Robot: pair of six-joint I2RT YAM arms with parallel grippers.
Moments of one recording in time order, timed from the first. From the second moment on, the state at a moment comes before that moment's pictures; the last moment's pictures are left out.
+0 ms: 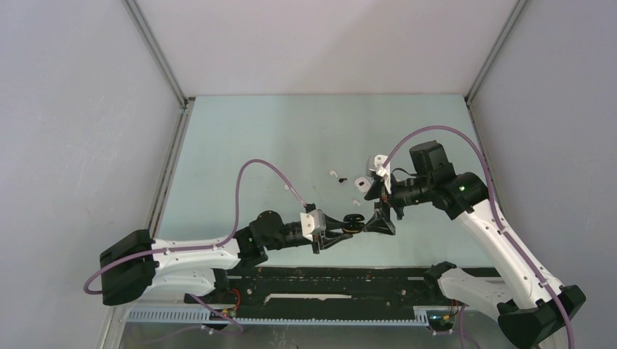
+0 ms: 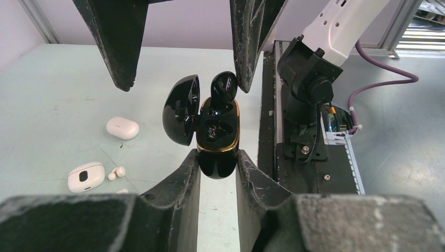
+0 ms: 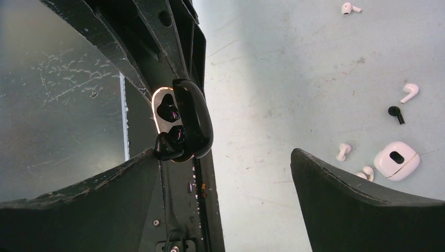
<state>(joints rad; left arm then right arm) -1.17 1.12 0.43 0.76 0.27 0.02 0.47 1.01 1.09 -0.93 -0.87 -0.51</state>
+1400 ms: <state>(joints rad) -1.17 1.05 0.42 0.72 0.17 0.00 0.31 1.08 1.33 -0.99 -1.10 -0.45</state>
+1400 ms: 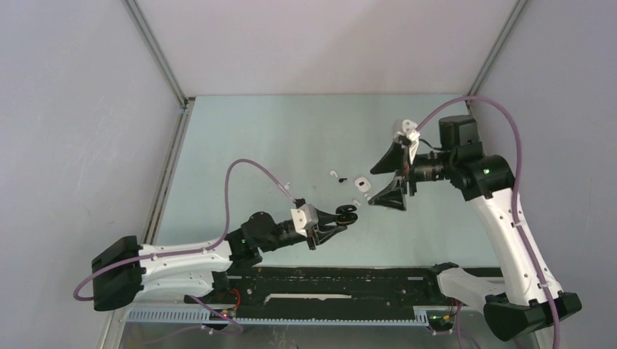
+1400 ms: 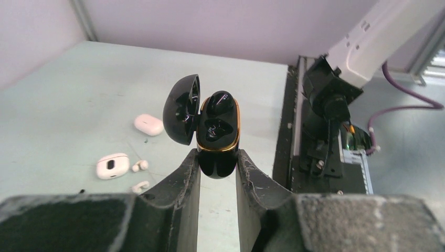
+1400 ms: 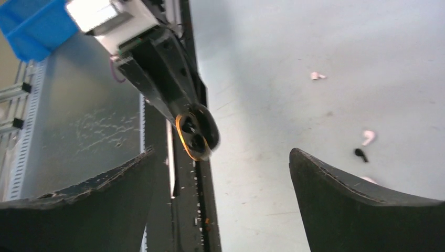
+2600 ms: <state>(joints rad) -1.17 0.74 0.40 0.39 -0.07 -0.05 0.40 2.04 1.54 -0.59 -0.30 -0.38</state>
